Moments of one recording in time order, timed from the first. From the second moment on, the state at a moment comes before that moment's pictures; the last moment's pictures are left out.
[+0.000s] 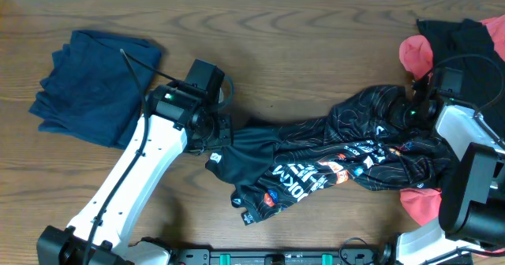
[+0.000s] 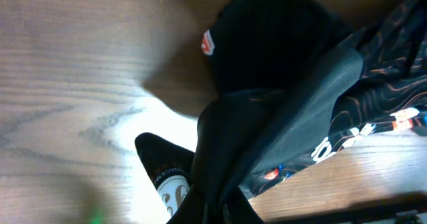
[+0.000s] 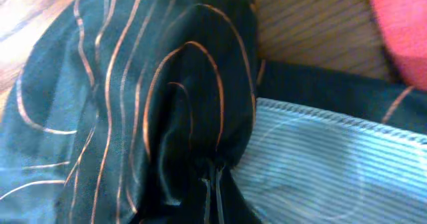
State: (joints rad) left arm -0.39 1.46 1.25 -1.17 0.18 -0.46; right arm -0.27 1.77 0.98 -0.49 -0.23 0.21
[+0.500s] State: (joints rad) left arm -0.04 1.46 1.61 -0.96 0.26 -0.41; right arm -0.32 1.60 1.72 -0.89 -0.25 0.21
